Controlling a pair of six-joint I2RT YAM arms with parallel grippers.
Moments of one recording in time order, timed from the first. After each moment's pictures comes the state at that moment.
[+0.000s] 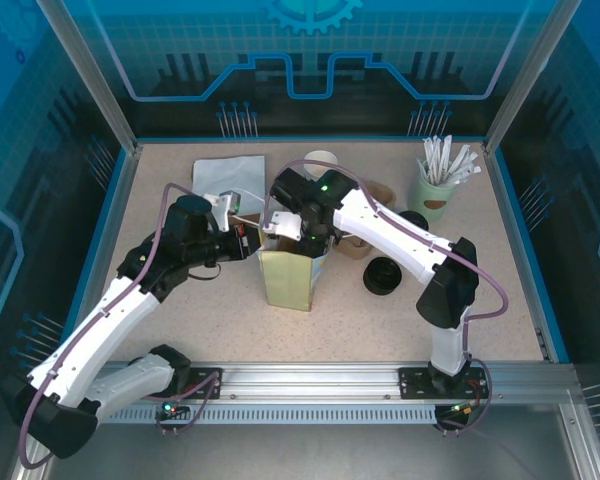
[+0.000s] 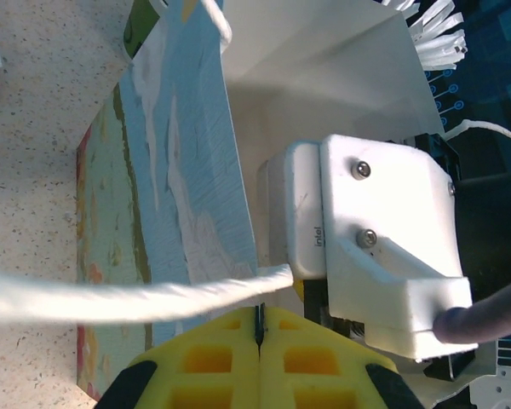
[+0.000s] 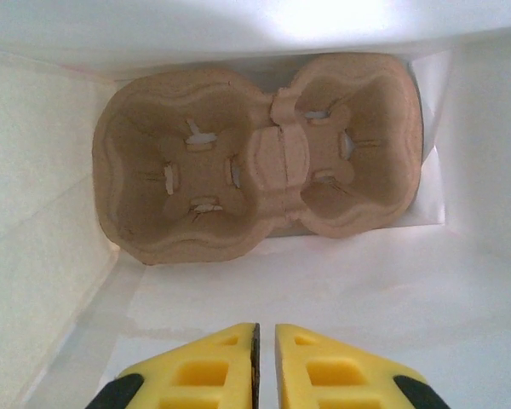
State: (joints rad) left arm -0.44 0.97 0.99 -0.61 0.32 -0.63; right arm 0.86 1.91 1.93 -1.39 0.04 -0.44
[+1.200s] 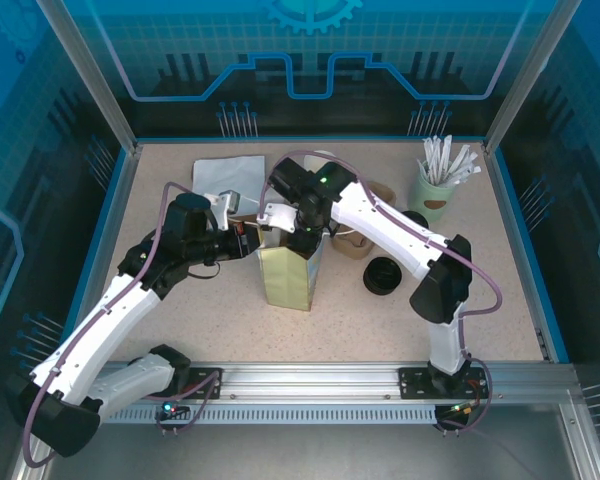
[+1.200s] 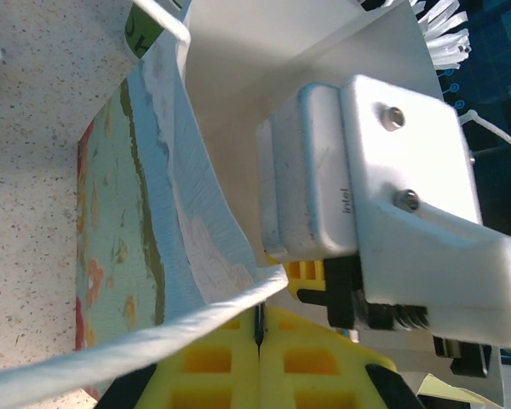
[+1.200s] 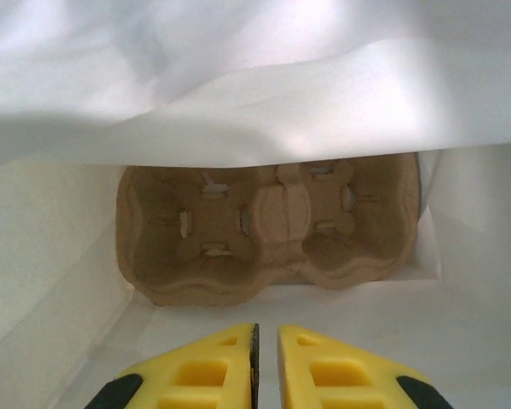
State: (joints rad) left arm -0.43 0.99 0.99 -0.61 0.35 -0.63; right arm 0.83 1.96 2.02 -1.38 -0.06 -0.48
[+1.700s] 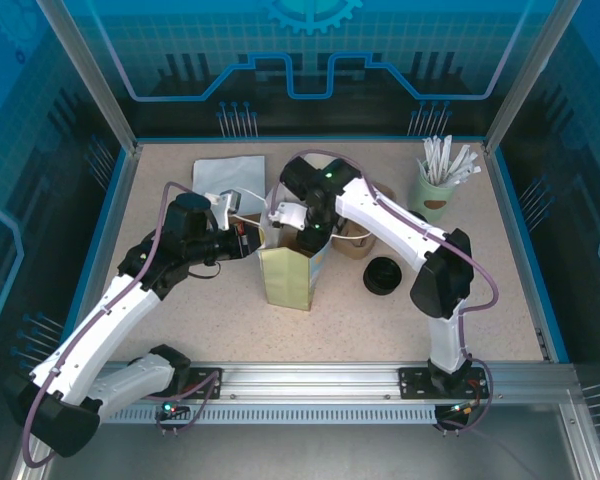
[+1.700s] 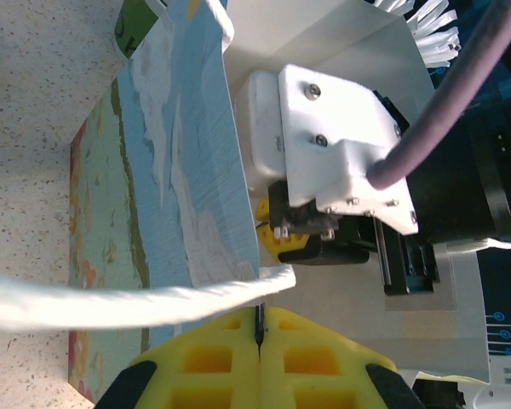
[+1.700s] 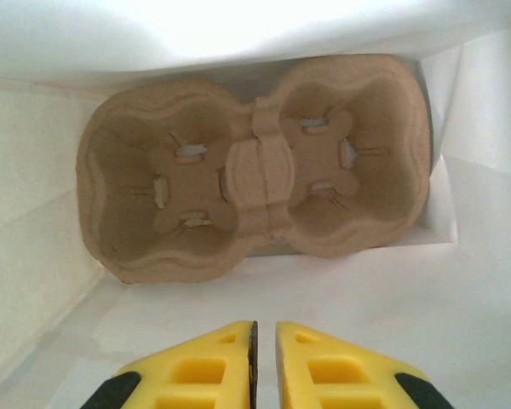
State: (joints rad) left arm -0.43 0.99 0.99 -0.60 0.36 -0.63; right arm 0.76 1.97 1.96 -1.38 -0.08 -0.47
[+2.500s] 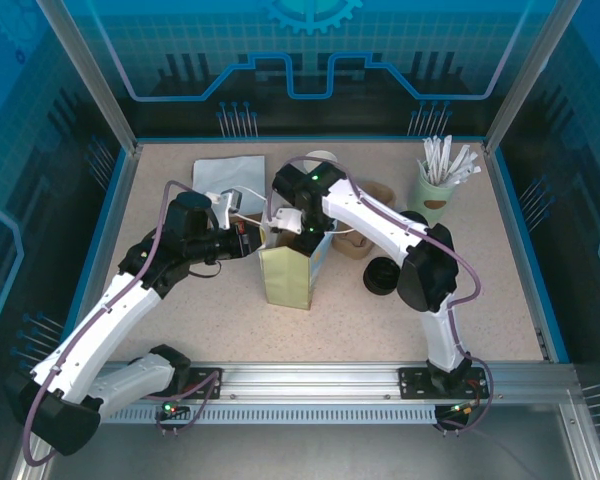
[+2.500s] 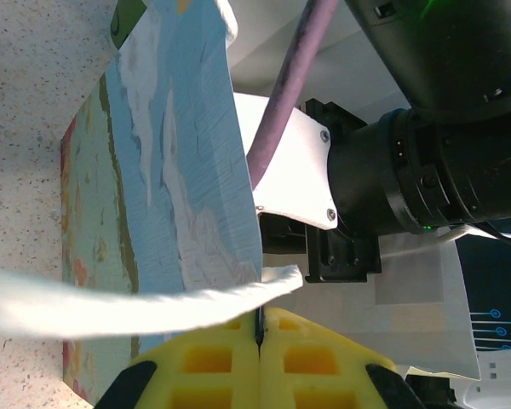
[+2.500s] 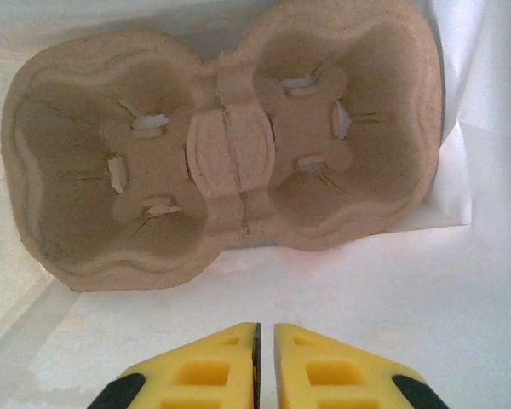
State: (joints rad) left arm -0.43 1.00 1.00 -0.61 0.37 -0.63; right arm 0.78 2.08 2.00 -1.43 0.02 -0.46
